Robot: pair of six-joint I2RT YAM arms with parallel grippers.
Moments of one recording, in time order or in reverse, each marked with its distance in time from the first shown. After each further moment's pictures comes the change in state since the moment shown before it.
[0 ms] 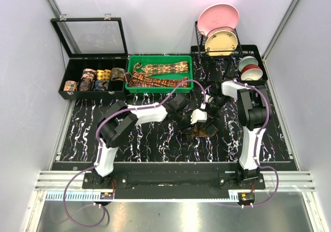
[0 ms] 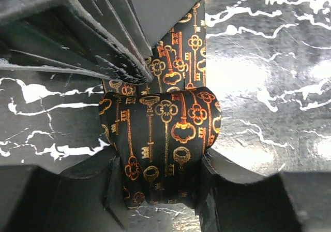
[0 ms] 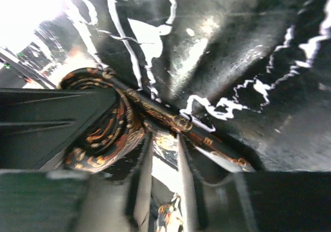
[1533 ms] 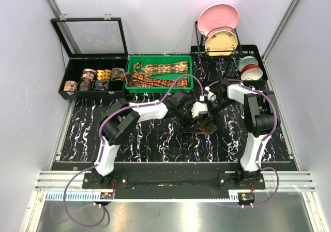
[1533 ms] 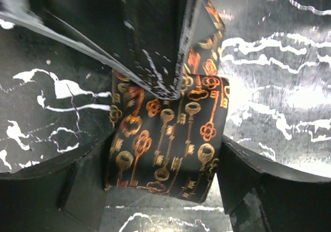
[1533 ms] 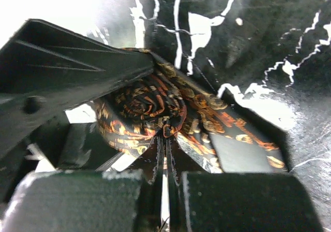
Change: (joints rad) left arm 0.023 0.050 0.072 0.029 -0.012 -0.172; right arm -0.036 -0.149 -0.141 0.195 -0.113 0.006
